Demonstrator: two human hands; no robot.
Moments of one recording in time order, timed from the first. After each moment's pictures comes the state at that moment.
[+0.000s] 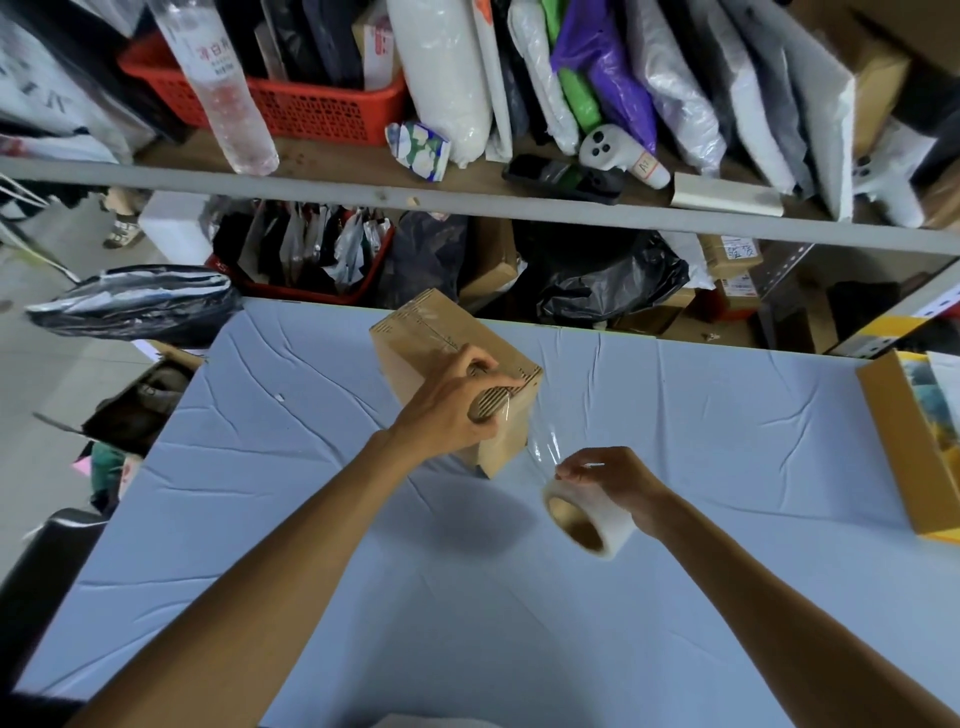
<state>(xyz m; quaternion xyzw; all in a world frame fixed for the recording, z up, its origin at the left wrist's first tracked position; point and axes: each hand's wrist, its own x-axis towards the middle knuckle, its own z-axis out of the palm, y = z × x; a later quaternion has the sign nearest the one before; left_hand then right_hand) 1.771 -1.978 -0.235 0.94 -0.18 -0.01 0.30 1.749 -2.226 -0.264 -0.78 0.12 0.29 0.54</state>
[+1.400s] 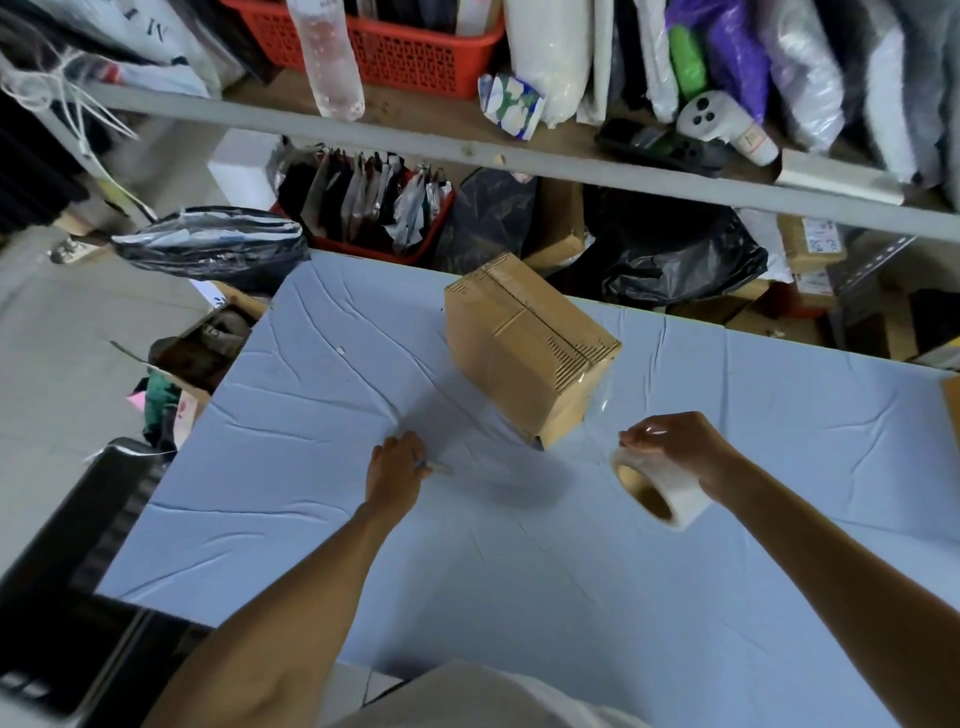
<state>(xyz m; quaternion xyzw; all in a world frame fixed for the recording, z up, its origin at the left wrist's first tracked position) 1.663 -1.881 -0.375 0.93 0.21 -0.12 0.27 1.764 -2.206 -0.250 -0.83 0.12 0.27 0.48</state>
